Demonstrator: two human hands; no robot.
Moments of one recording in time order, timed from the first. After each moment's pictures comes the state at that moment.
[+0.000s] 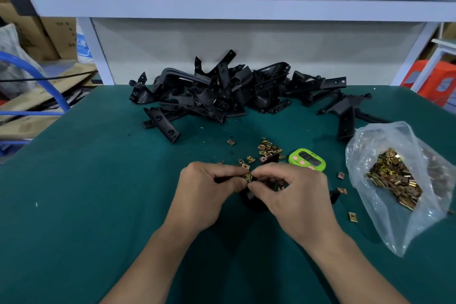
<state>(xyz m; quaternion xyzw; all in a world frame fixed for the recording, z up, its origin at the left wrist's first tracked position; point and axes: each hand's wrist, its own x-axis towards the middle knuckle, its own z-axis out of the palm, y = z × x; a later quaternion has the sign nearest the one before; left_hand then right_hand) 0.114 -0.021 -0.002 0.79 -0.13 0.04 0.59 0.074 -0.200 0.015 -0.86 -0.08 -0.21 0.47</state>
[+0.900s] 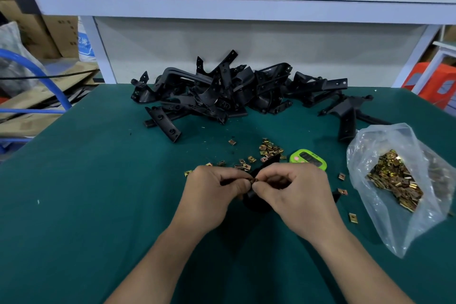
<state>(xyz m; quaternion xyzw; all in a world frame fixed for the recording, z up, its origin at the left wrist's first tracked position) 0.114 -0.027 -0.004 0.81 -0.13 0.00 0.57 0.077 -0.204 0.022 -0.87 -0.06 -0.13 0.46</state>
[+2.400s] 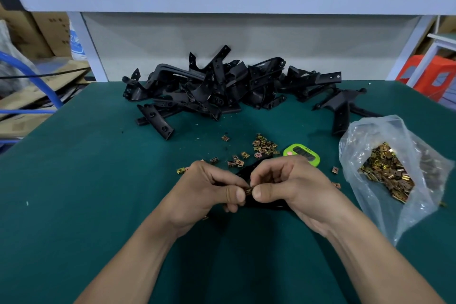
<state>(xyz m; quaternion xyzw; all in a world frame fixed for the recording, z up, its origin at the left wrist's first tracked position) 0.113 -0.016 0.003 0.66 -0.22 -0.18 0.70 0.086 -0.223 0.030 -0.72 -0.10 0.12 0.68</state>
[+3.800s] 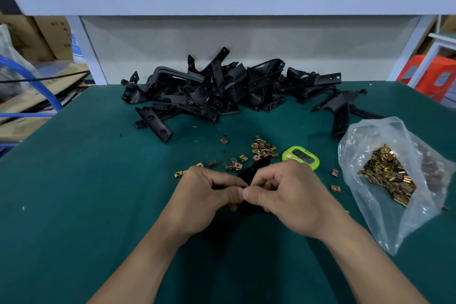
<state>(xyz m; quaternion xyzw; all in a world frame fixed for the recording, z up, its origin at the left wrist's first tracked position) 0.114 -0.024 -0.003 0.77 -0.19 -0.08 0.61 0.080 -0.222 0.036 -0.90 -0.11 -0.01 0.43</state>
